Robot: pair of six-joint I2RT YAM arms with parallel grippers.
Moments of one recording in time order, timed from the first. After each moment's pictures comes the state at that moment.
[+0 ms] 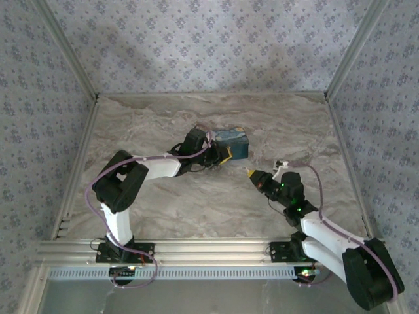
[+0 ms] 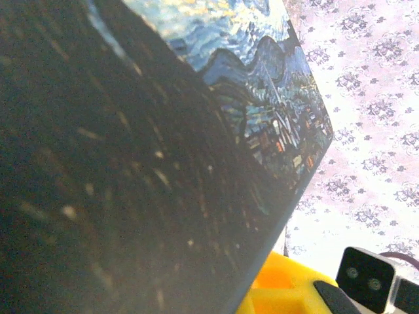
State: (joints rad) left arm -0.70 1.87 1.04 0.32 0.48 -1.17; right arm 0.41 0.92 0.14 0.47 -0.30 1.11
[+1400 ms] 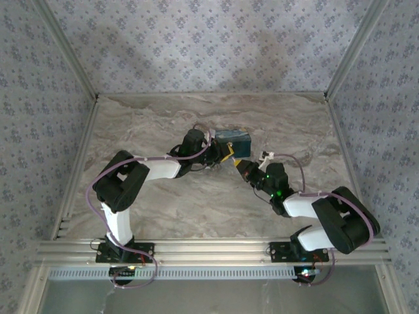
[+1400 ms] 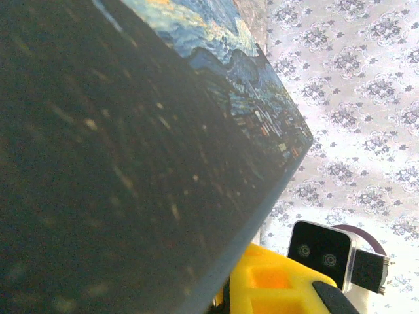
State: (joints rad) left arm -0.70 1.87 1.01 0.47 0.48 -1.24; right arm 0.50 1.38 0.25 0.91 -0.24 1.24
